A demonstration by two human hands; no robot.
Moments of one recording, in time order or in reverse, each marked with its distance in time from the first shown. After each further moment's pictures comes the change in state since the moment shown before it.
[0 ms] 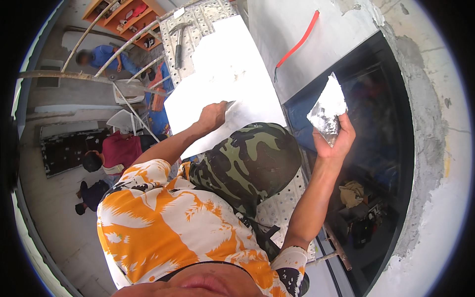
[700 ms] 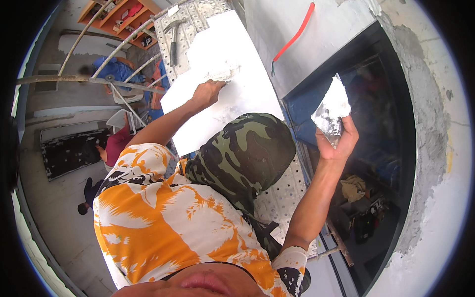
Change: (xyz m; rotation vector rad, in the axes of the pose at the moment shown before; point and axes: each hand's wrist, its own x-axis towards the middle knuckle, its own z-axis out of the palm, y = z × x) left_hand 0.050 -0.023 -0.022 0.174 -0.032 0.166; right_hand -0.011 -0.015 -0.017 0.014 0.013 -0.011
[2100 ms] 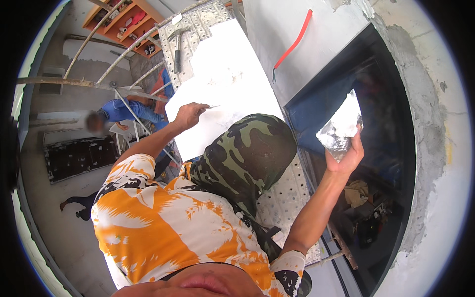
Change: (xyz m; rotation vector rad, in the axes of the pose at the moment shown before) left_hand -0.083 -0.030 -0.020 -0.111 -0.080 -0.092; right_hand -0.031 -0.017 -0.020 -0.086 -0.114 -0.162
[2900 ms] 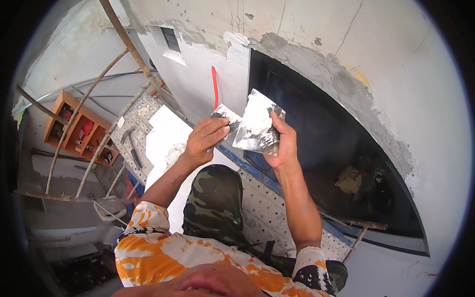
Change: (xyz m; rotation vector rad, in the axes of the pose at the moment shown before) left_hand 0.117 0.265 -0.140 -0.489 0.653 1.205; right_hand 0.004 -0.013 0.085 0.038 0.028 -0.082
